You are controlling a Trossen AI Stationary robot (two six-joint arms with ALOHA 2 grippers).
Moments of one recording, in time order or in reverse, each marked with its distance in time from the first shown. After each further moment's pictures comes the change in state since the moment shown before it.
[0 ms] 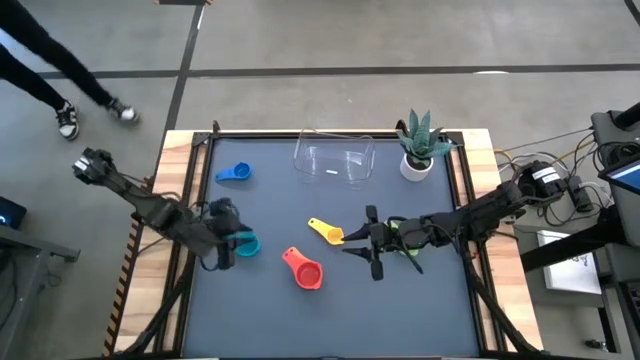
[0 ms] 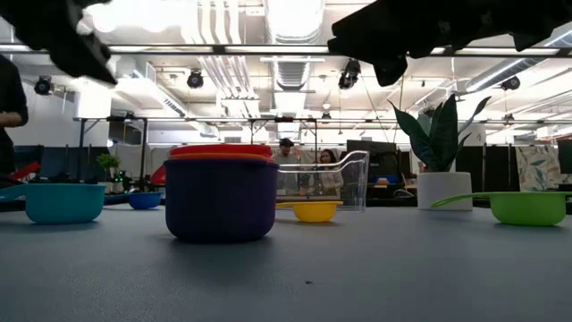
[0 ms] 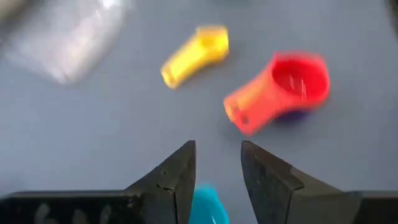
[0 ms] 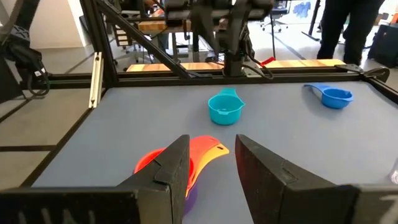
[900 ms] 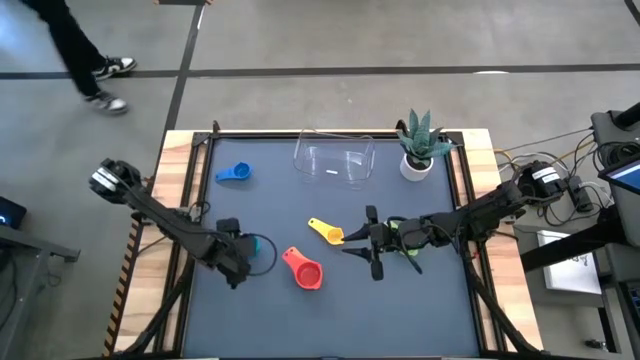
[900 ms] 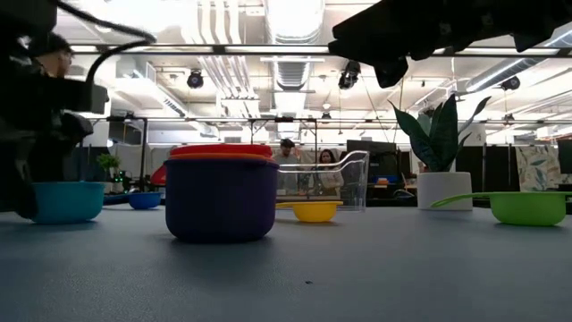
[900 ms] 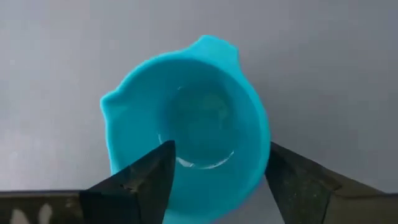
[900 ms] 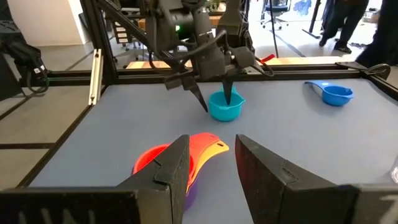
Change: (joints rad) left arm -0.018 0.514 -0.052 -0.039 0.170 -0.130; right arm 0.000 0.001 -0.002 -0.009 -0.001 0.002
